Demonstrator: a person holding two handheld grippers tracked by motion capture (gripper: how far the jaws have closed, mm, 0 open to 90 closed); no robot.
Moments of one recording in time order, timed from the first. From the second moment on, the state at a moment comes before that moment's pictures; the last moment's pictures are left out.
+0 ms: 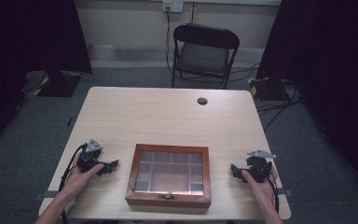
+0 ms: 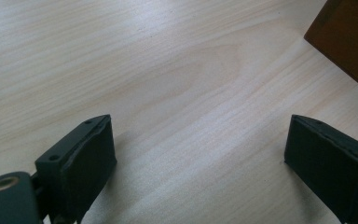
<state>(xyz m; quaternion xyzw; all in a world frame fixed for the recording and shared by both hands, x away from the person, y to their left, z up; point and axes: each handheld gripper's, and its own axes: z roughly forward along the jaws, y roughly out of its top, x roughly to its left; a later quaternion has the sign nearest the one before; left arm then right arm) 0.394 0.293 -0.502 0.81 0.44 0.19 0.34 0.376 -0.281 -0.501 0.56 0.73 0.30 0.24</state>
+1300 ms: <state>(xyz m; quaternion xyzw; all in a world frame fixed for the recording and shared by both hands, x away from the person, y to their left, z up) 0.394 0.293 -0.502 0.81 0.44 0.19 0.35 0.358 -0.249 -0.455 0.45 0.77 0.44 0.12</state>
